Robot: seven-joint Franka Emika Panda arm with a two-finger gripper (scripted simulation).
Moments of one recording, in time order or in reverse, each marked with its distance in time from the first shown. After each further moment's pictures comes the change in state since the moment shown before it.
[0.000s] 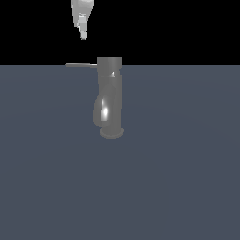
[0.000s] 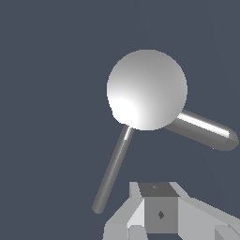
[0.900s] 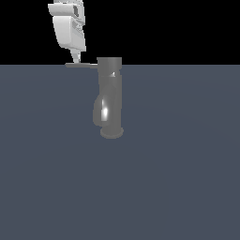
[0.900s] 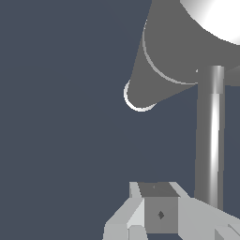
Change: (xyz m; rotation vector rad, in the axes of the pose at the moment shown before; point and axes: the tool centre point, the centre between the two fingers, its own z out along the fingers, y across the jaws) arm -0.023 -0.071 0.069 0.013 0.013 0.325
